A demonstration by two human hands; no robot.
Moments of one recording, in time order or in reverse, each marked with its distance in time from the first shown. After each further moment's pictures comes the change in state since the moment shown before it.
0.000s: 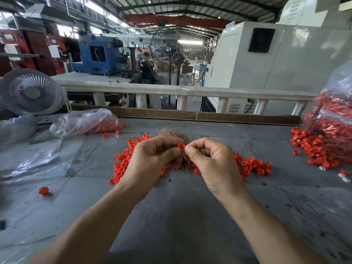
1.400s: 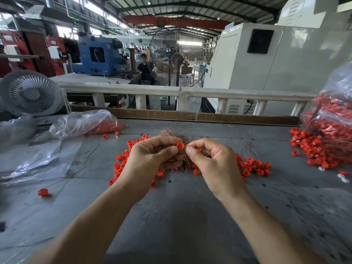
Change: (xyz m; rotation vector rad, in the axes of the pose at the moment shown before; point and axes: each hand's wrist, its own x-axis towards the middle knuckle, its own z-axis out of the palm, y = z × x) left_hand 0.000 0.006 -0.001 -0.201 0.000 -0.126; right_hand 0.001 0.000 -0.003 -0.052 0.011 -0.064
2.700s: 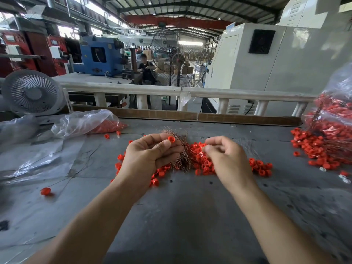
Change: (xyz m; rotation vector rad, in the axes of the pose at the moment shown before) left_hand 0.002 0.003 -0.004 -0.170 0.101 -0.018; right_hand 0.015 0.015 -0.020 -0.230 0.152 0.233
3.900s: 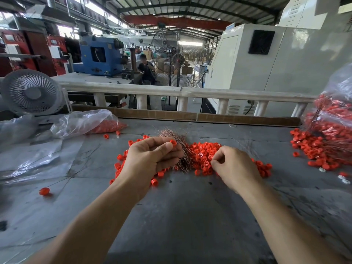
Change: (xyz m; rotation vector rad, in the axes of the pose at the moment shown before) left_hand 0.003 -0.006 -0.005 0.098 -0.011 -0.022; right_hand 0.012 0.018 -0.019 -0.724 -0.106 -0.076
